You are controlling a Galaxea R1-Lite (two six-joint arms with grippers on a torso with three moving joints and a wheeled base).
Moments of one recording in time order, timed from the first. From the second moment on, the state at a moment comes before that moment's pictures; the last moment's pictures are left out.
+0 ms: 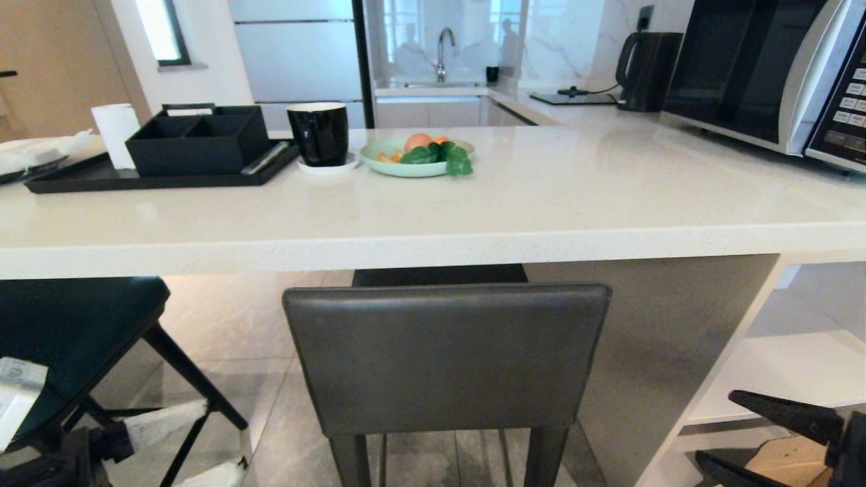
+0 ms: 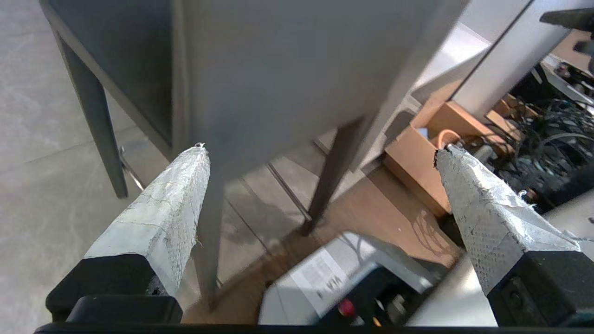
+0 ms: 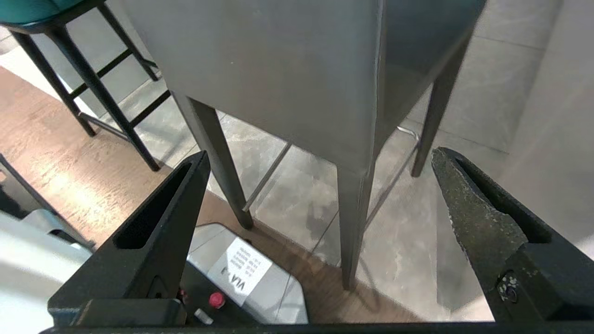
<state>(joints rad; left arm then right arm) -0.12 1.00 -0.12 -0.67 -0.66 -0.12 0.17 0.98 -0.15 -0.58 0.52 -0.06</state>
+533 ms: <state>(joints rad) -0.10 1.37 -0.12 -1.05 -0.74 -0.11 0.18 1.42 -0.14 -1.05 0.60 -0.07</state>
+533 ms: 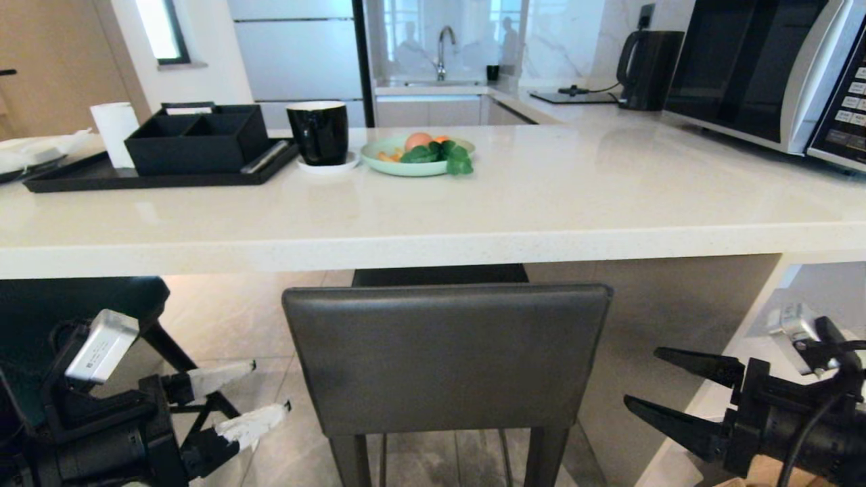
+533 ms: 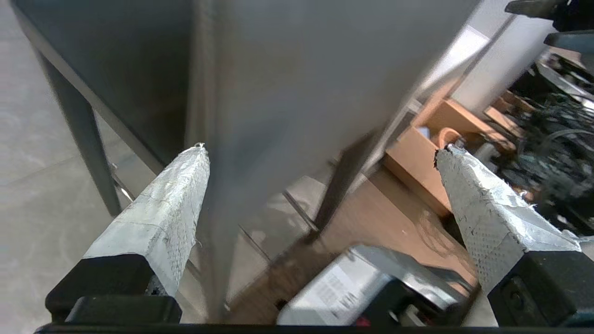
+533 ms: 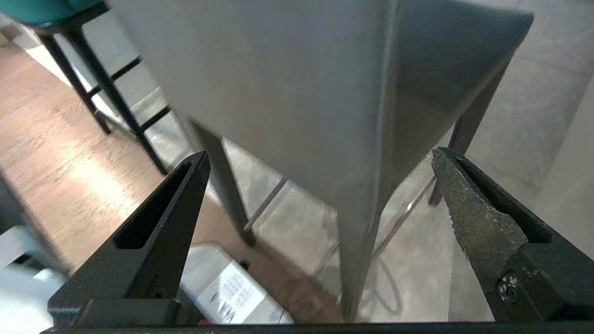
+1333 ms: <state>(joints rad) -0.05 1.84 -0.11 -1.52 -0.82 -0.09 0.19 1.75 -0.15 -1.36 0.65 -0.06</state>
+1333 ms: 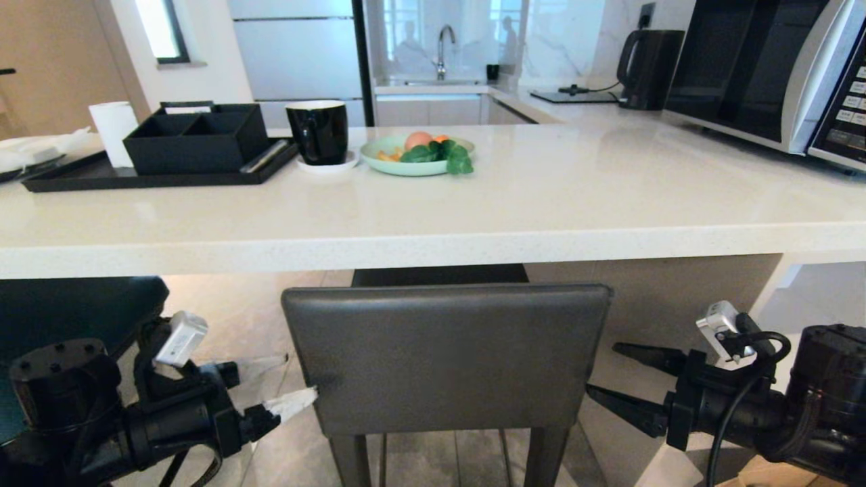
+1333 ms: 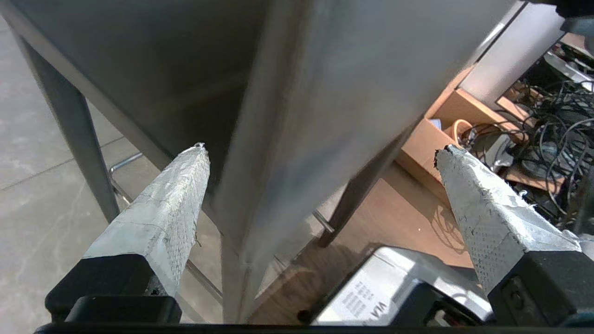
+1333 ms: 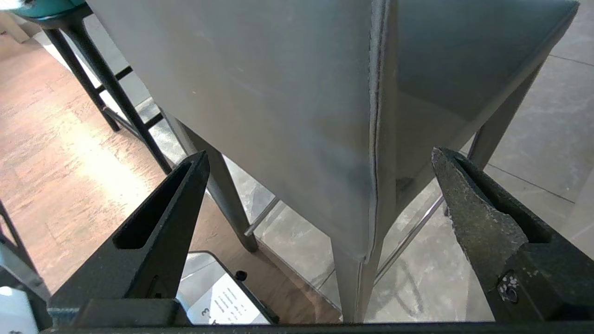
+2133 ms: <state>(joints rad) -0.04 1.98 -0.28 -1.52 -0.92 -0.08 0.19 1.97 -0.24 -1.52 0.69 -0.04</state>
